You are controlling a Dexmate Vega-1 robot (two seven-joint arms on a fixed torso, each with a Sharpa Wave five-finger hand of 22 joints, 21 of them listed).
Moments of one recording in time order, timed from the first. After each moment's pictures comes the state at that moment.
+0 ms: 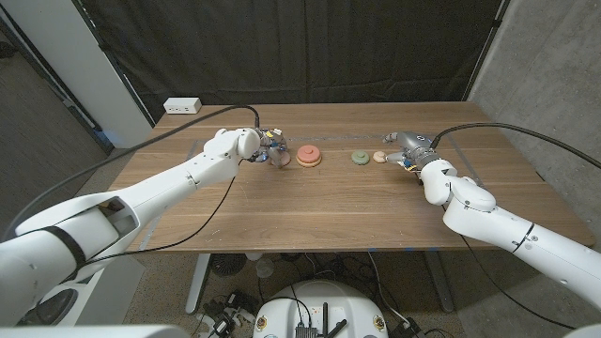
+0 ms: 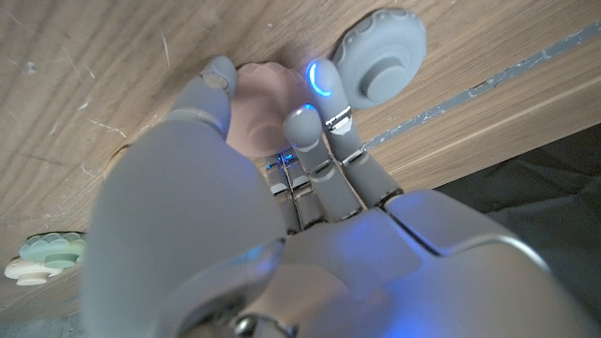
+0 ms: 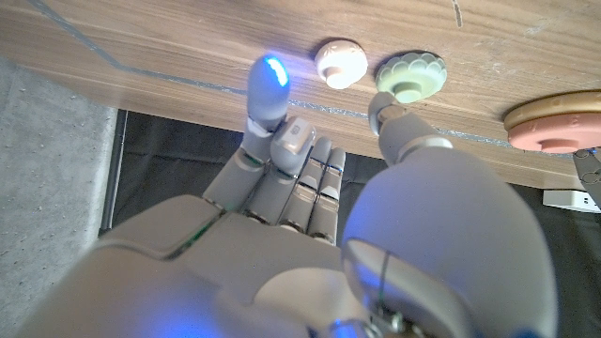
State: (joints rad) left arm 0.35 0.66 0.97 -1.48 0.62 0.38 -0.43; left_hand 1.10 -0.03 0.33 -0.16 0.32 0.56 -0.05 0.28 0.21 0.54 -0.12 0.27 0.34 1.13 -0.22 1.43 0.77 0.86 -0.11 1.45 0.19; right arm -0.86 -0.91 -0.64 -1.99 -0.46 -0.65 -0.11; right_hand 0.86 -0.06 0.65 -0.17 0.23 0.44 -0.09 0.27 0.24 0.50 -0.14 0.21 0.51 0.97 -0.15 1.48 1.22 1.09 -0.19 1.43 0.31
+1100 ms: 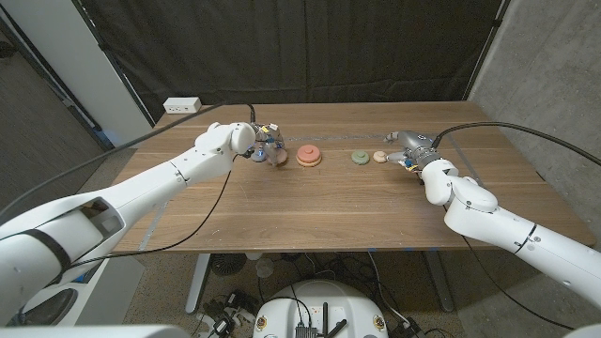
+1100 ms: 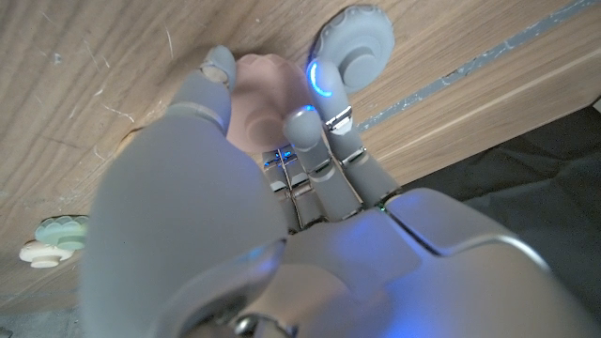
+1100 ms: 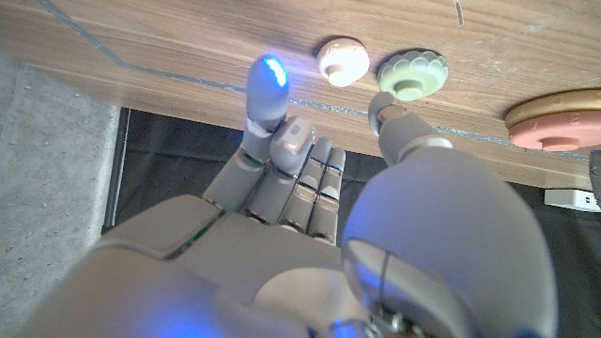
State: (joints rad) left arm 0.37 0.72 0.91 -1.62 0.63 0.42 -0.44; left_hand 1.12 -0.03 0.34 -0.17 0.32 0.60 -0.06 0.28 0.21 0.58 -0.12 0.26 0.34 1.15 -0.22 1.43 0.80 0.87 -0.11 1.47 0.19; right arm -0.87 -0.92 -0.64 -2.00 -0.46 -0.66 -0.11; right_hand 0.86 -0.06 0.65 -0.17 0.23 0.44 -0.09 0.27 0.24 0.51 -0.14 0.21 0.51 0.97 -0.15 1.48 1.22 1.08 -0.19 1.44 0.30
